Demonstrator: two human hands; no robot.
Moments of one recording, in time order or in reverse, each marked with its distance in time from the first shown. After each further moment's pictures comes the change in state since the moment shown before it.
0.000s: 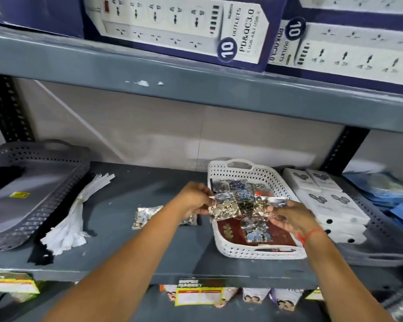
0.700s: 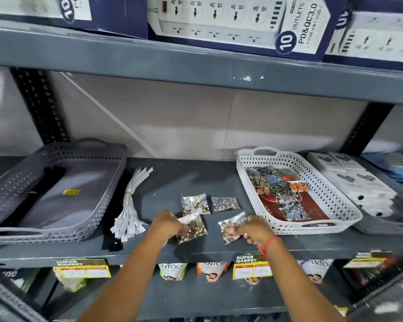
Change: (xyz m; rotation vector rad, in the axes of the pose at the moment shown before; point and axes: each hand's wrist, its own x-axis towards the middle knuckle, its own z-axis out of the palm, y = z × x) left_hand -0.043 -0.134 -0.128 0.326 0.243 -0.220; right_hand -0.058 0.085 0.174 -0.462 -0.093 0.103
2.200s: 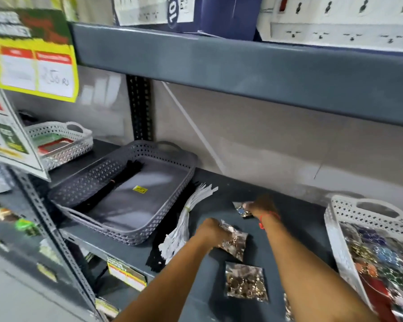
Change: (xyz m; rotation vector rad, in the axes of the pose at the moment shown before) left_hand 0.056 0.011 -0.030 -0.200 0.081 -0.082; right_hand 0.159 -0.140 0.113 -0.404 0.048 -0.265
